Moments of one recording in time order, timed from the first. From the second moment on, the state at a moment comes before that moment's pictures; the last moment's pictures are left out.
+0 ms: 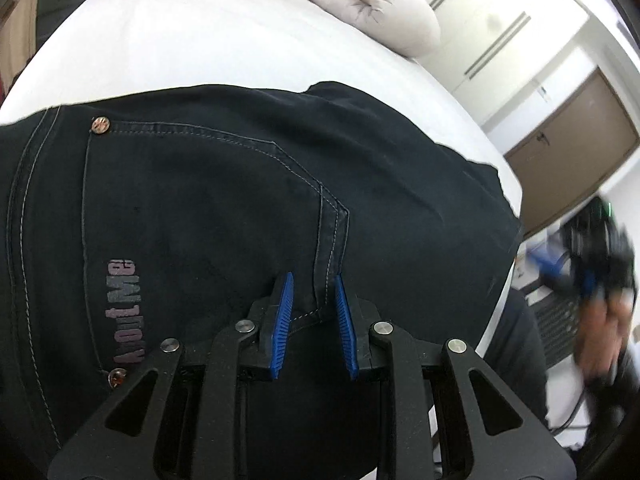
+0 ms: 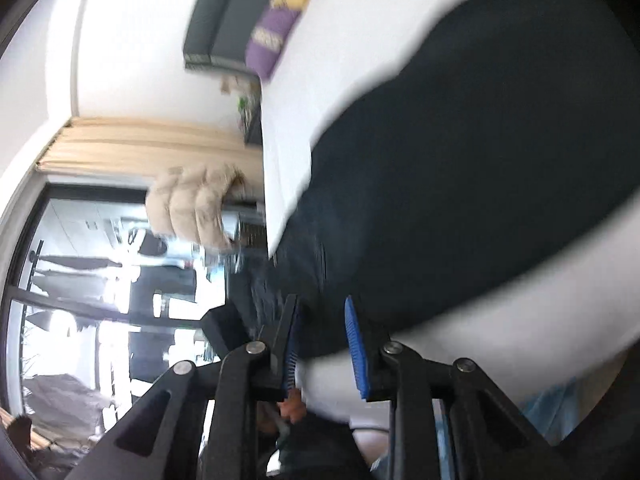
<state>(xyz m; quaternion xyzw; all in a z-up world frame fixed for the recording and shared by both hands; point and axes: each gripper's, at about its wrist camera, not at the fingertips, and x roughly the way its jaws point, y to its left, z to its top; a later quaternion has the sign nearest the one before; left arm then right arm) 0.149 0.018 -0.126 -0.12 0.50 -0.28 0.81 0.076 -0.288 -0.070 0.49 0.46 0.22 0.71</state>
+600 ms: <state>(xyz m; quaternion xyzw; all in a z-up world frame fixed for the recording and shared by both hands) 0.154 0.024 -0.134 -0.12 0.50 -0.28 0.81 0.207 -0.441 -0.153 0.59 0.38 0.05 0.71</state>
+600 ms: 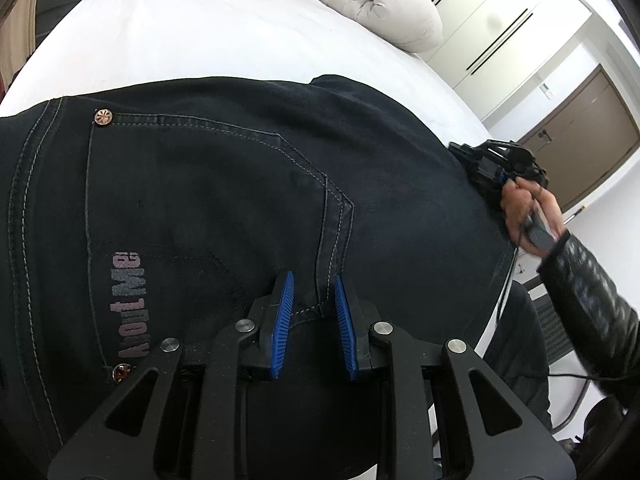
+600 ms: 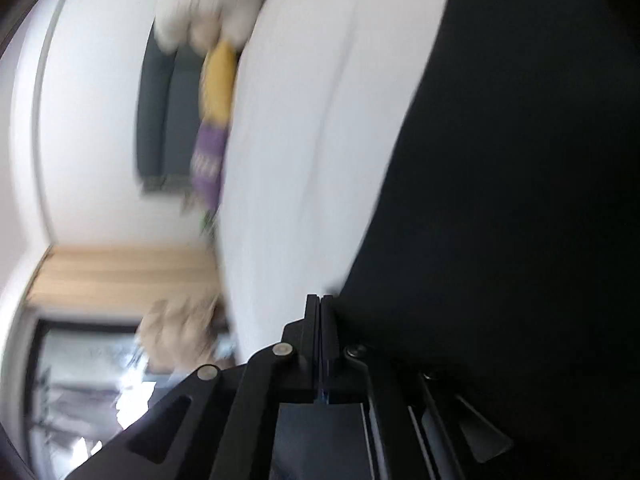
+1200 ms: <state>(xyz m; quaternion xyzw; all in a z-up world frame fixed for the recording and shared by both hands) 0.147 0.027 -0.132 -0.12 0.50 -0.28 0.81 0.166 -0.318 -0.151 0.59 0.43 0.13 0.67</state>
